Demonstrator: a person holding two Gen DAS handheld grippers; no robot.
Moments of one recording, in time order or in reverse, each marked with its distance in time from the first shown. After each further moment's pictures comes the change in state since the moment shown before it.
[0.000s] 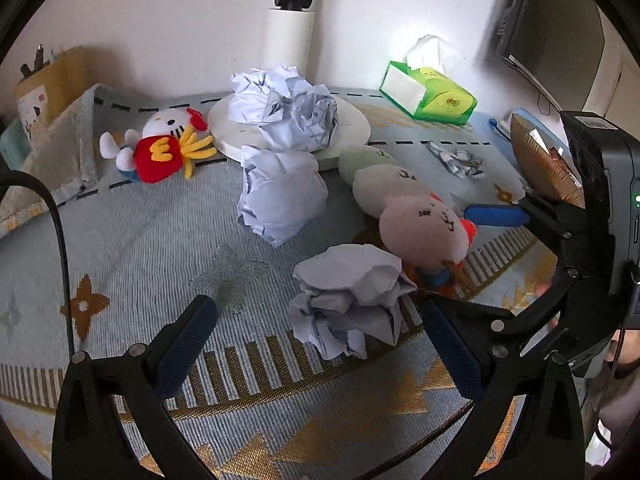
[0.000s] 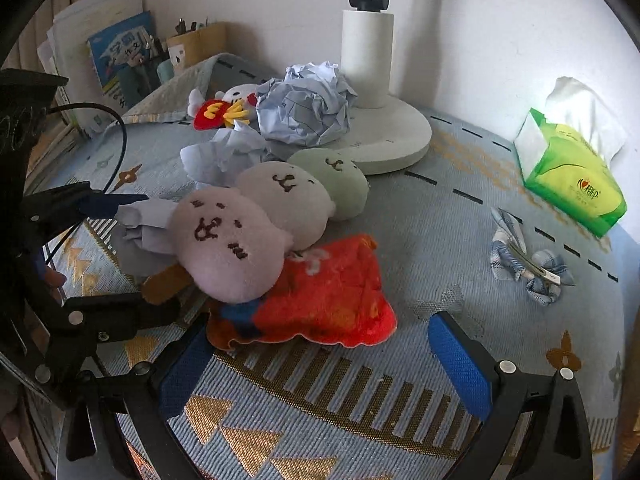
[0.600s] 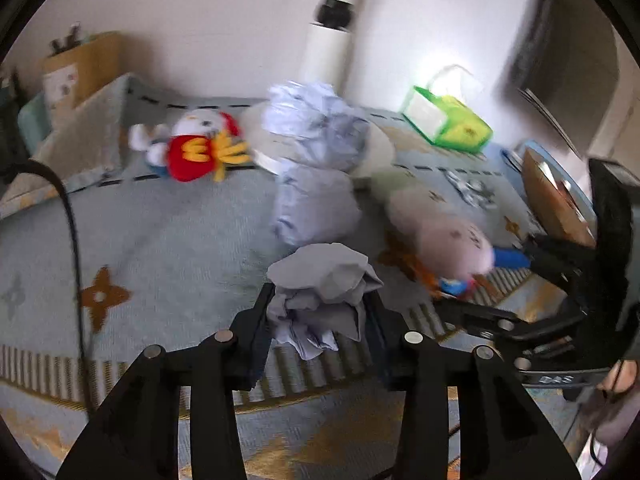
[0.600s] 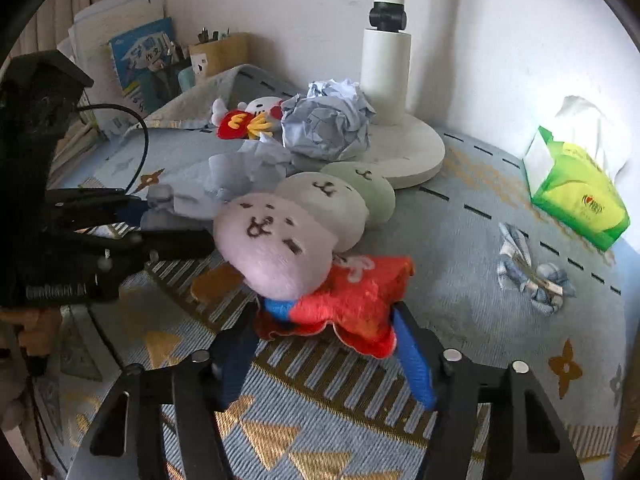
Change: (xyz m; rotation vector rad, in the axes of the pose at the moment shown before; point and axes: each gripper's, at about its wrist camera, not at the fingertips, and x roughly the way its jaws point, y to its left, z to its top) left arm -0.006 0.024 0.000 -0.102 -0.059 0.019; right arm -0.013 0.006 -0.002 -0.027 -0.050 0.044
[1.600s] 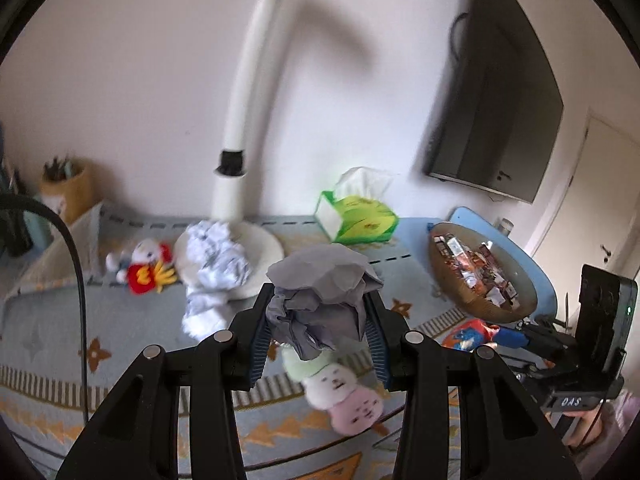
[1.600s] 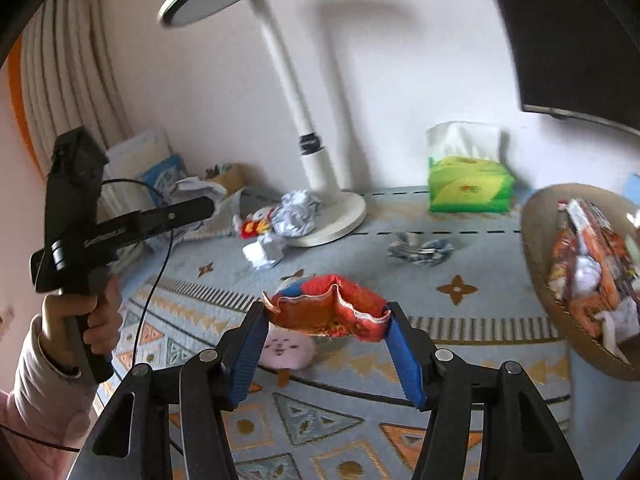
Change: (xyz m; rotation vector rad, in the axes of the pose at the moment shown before) left arm -0.102 -0.100 0.031 0.074 -0.282 -0.116; right arm -0.172 -0.046 -0.080 0.290 -0.334 0.075
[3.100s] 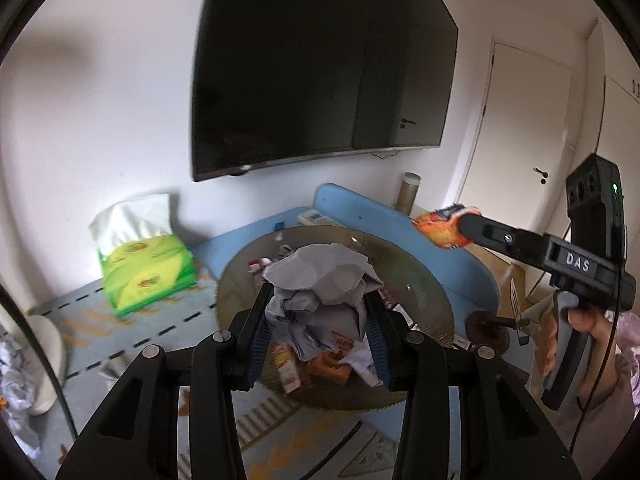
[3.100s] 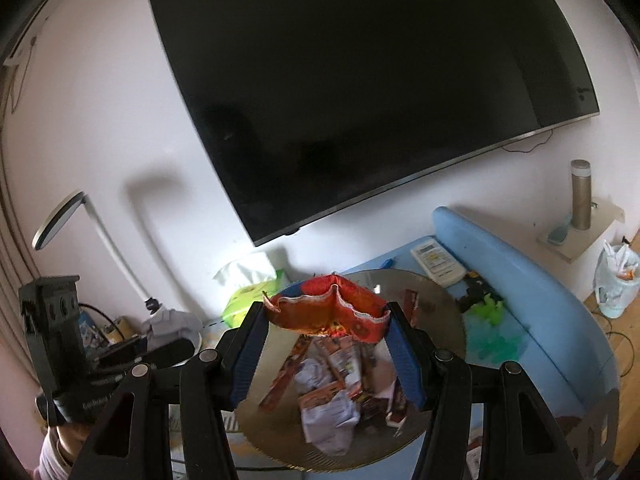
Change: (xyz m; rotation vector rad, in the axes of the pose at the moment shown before) left arm 0.133 -0.242 0.033 0.279 0.082 -0.292; right arm -0.166 -0.215 0.047 0.316 -0.299 -0.303
